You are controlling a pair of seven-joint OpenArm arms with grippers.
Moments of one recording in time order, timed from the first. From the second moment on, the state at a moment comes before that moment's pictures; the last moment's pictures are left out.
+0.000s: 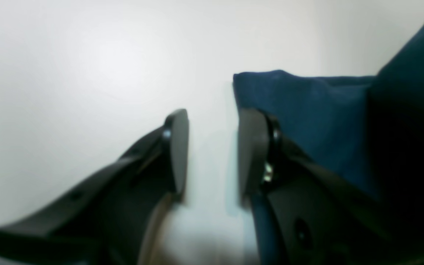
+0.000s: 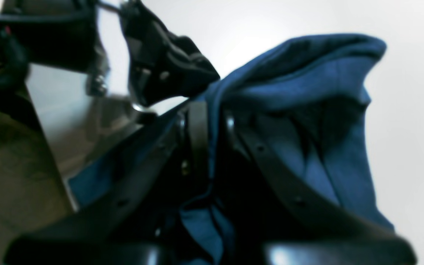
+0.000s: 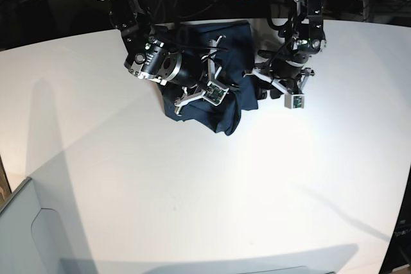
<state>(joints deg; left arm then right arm) 16.0 -5.6 -5.0 96.0 -20.1 -7.0 35.7 -6.8 1.5 -21.2 100.3 4.2 40.2 -36.0</state>
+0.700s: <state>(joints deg) 21.7 -5.0 -20.8 110.8 -19.5 -6.8 43.1 -10.3 2.4 -17.6 109.7 4.6 40.0 -35.8</state>
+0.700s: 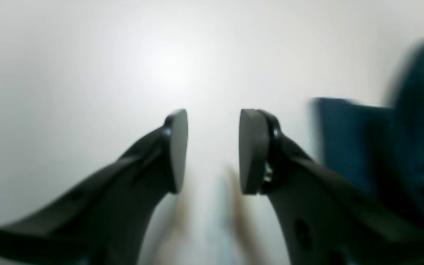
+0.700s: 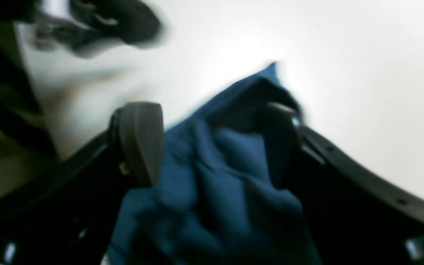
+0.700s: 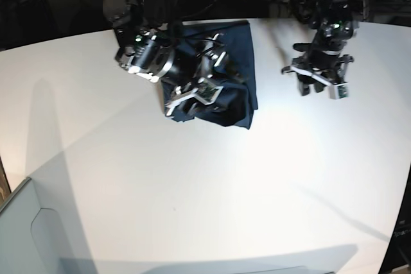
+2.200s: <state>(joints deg) 23.0 -4.6 -34.2 117.2 -20.7 -6.7 43.5 -16.6 7.8 -11.2 114.9 4.7 42.6 -35.9</state>
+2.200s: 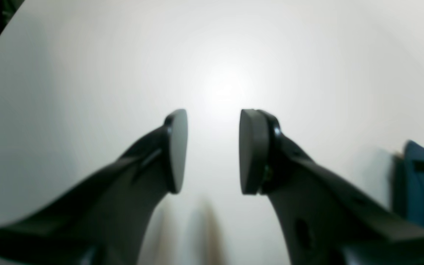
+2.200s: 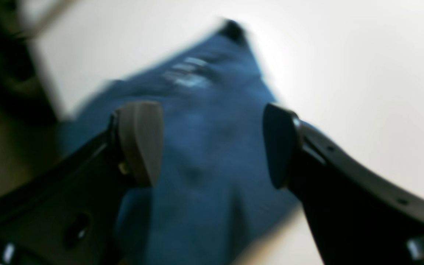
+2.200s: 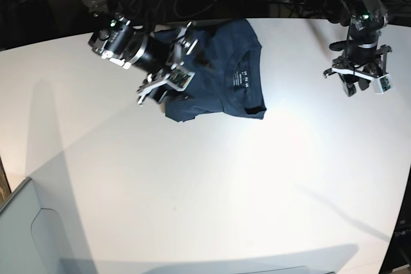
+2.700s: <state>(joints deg) 26.8 0.4 -14.5 118.1 -31.6 -6.3 43.3 -23.6 6.9 -3.8 107.5 4.8 42.6 -33.1</state>
